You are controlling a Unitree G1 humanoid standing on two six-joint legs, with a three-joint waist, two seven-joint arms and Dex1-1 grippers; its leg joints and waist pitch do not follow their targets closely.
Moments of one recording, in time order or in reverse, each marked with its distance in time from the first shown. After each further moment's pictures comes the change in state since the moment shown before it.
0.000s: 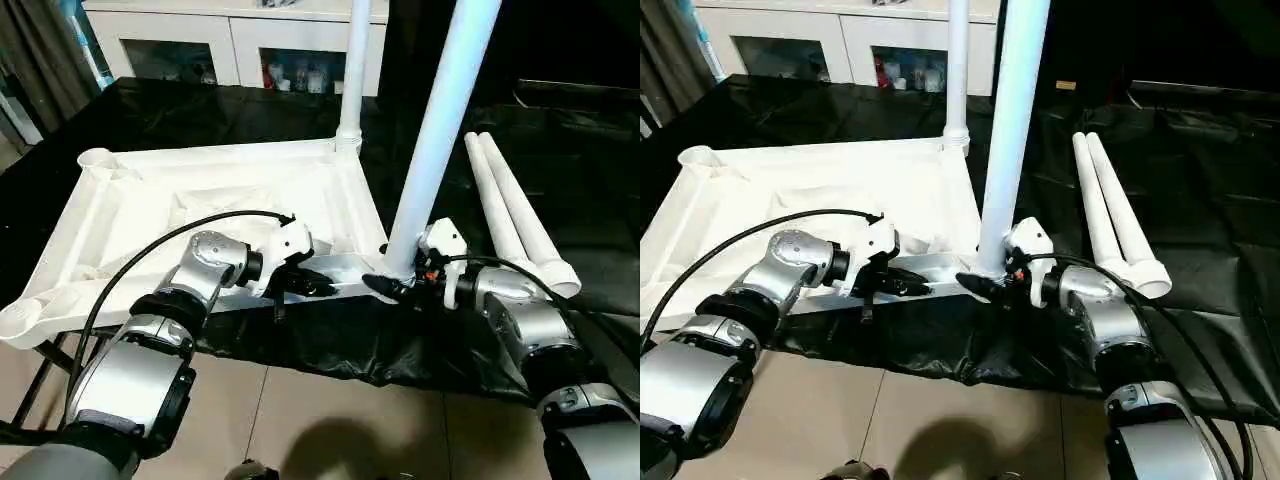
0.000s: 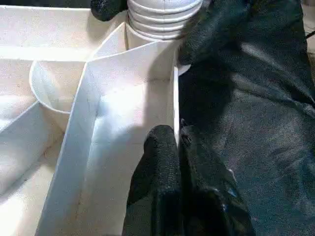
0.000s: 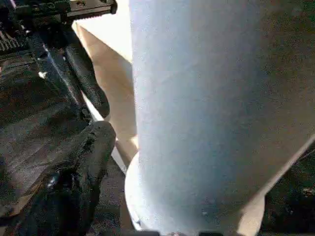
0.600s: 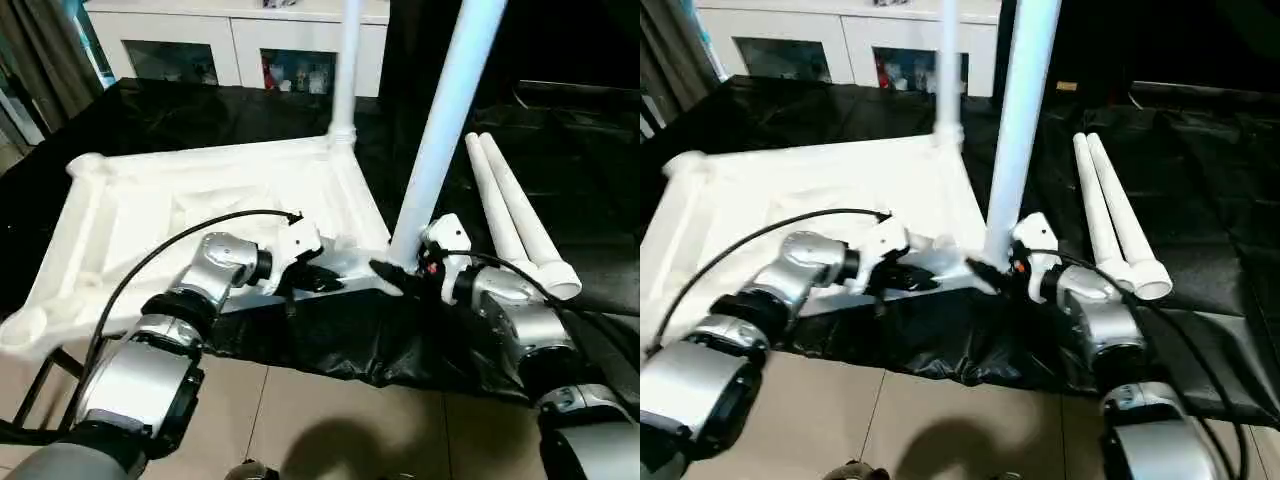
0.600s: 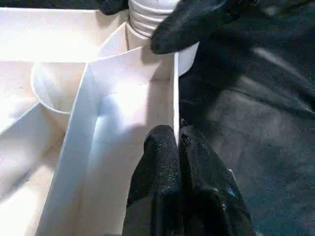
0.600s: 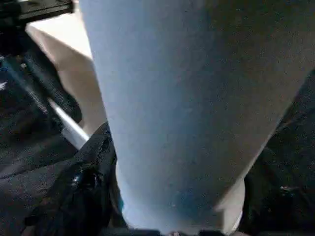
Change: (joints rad) left arm -0.005 -0.024 -0.002 0.000 0.012 0.021 0.068; right arm 0.000 0.016 -0.018 0.017 0.003 0.010 -0.112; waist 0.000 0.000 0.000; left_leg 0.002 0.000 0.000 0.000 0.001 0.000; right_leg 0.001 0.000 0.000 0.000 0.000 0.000
